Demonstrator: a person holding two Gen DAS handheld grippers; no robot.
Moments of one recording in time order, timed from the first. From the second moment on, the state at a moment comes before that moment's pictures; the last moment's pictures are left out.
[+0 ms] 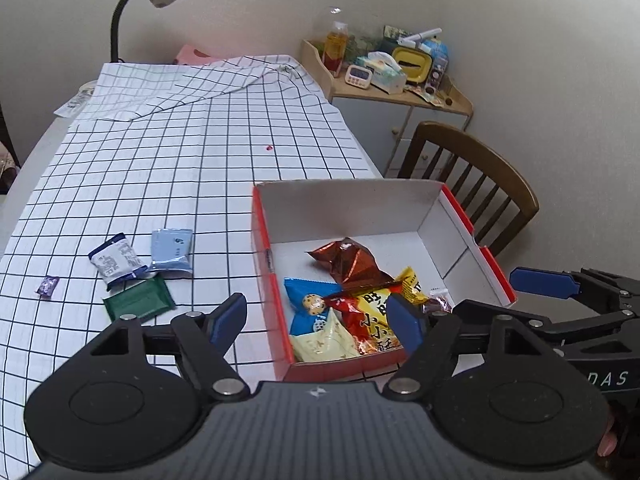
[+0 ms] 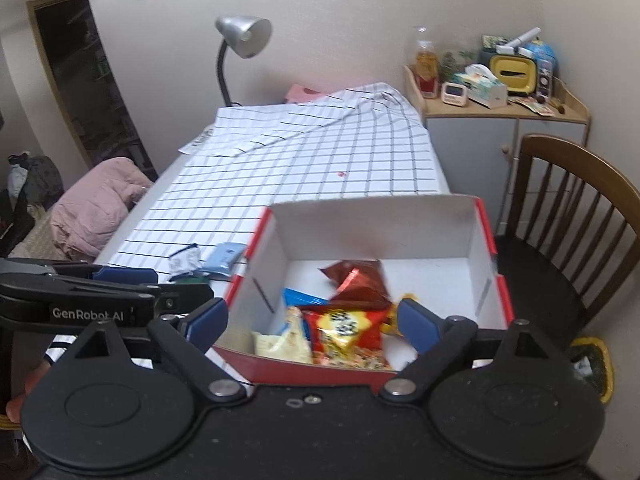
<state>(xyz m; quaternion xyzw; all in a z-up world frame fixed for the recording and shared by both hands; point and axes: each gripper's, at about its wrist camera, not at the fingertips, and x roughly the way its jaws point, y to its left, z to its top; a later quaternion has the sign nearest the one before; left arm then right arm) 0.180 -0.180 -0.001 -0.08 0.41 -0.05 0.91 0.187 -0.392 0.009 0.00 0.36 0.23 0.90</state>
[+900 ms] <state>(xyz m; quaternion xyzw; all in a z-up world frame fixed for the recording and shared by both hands) 0.170 0.030 -0.019 -0.13 0.40 0.03 0.91 0.206 -0.217 -0.012 -0.01 0.39 0.26 0.88</state>
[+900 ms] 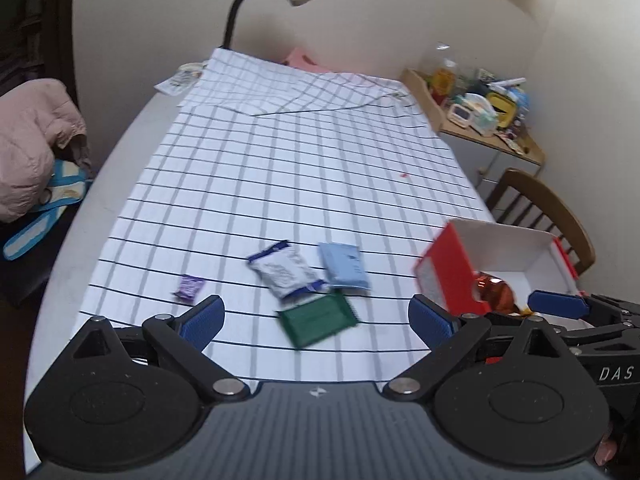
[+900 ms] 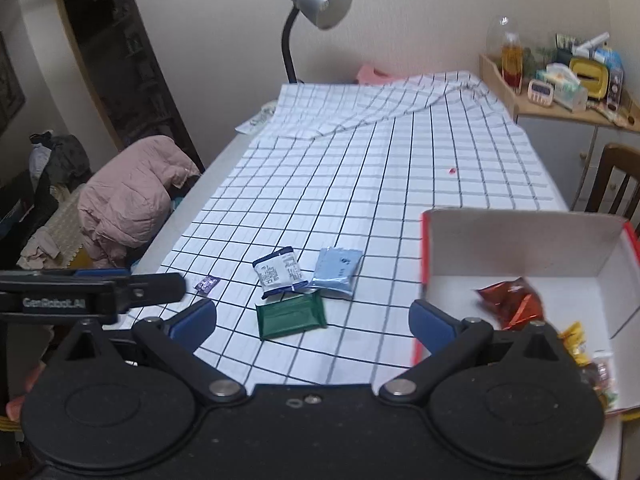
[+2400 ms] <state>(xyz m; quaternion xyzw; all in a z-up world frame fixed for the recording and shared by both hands) 0.283 0.129 -0.154 -0.11 0.51 0.09 0.85 0.362 -0.114 -0.152 -0.01 0.52 0.14 0.84</state>
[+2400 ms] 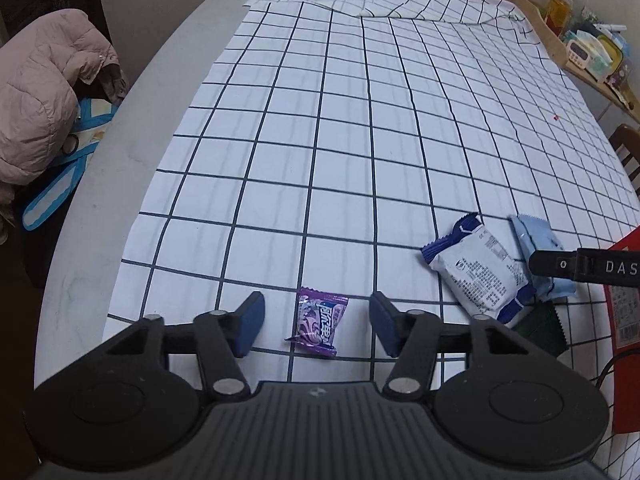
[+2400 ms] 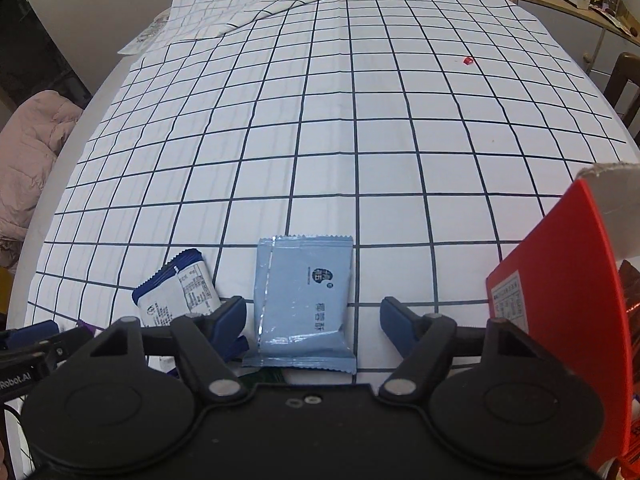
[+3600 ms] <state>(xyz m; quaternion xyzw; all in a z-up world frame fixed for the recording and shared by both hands) 0.231 0.100 -0.092 -0.13 0.48 0.07 0.86 0.282 -0.149 -0.080 -0.04 0.46 0.21 0.86</state>
